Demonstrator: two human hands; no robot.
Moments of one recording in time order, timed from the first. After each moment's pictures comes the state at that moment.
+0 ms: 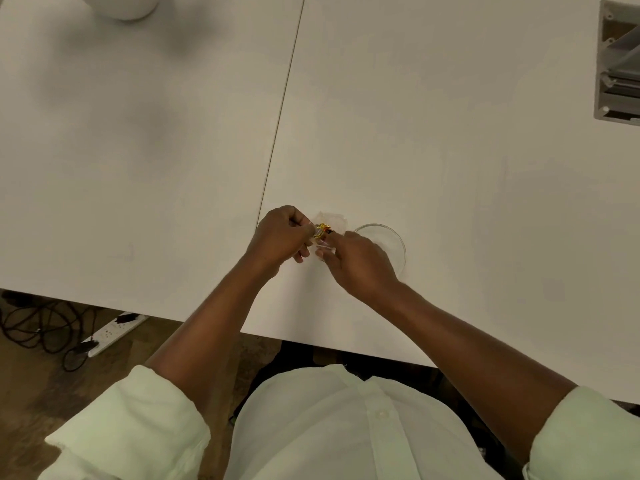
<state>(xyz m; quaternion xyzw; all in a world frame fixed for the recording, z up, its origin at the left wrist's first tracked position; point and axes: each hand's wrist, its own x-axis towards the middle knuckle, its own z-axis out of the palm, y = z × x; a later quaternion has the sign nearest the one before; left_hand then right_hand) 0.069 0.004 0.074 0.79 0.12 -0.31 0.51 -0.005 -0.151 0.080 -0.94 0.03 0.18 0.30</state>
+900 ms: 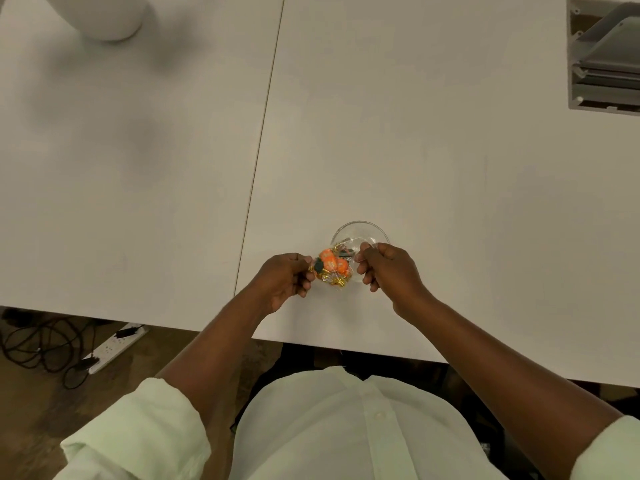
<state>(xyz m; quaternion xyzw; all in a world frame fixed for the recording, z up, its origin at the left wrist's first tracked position) 0.016 -0.001 0.045 0.61 0.26 -0.46 0.60 -0.043 -0.206 0.078 -0.67 0.37 0.18 0.62</state>
